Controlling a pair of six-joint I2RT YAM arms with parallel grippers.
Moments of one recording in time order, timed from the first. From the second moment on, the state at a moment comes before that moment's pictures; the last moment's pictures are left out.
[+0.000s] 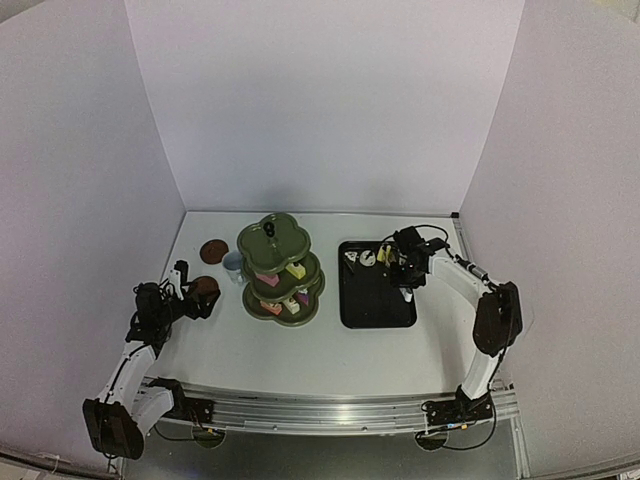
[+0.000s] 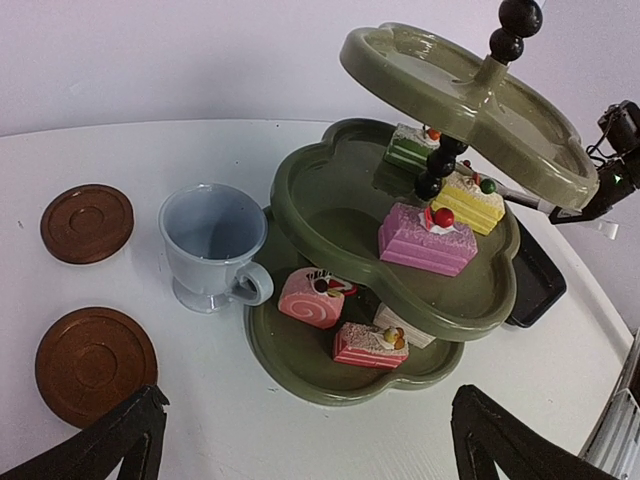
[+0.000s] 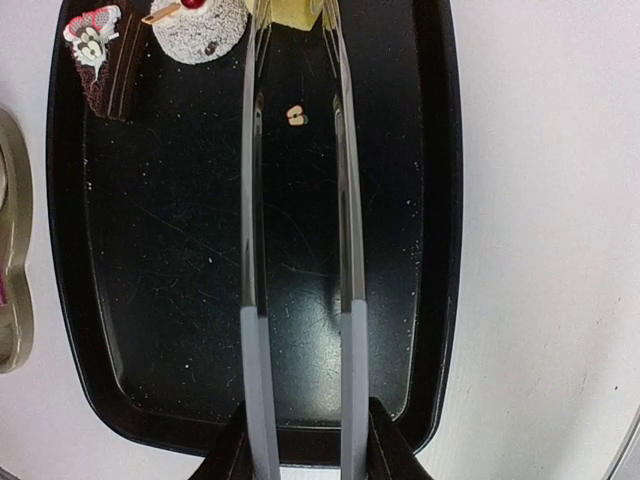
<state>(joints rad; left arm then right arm) -0.01 0.86 0.47 0.00 0.58 -0.10 0.42 1.85 1.50 -0.90 0.04 0.43</state>
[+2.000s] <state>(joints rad) -0.01 0.89 0.47 0.00 0.58 -0.08 0.42 1.84 1.47 -0.85 0.13 0.41</state>
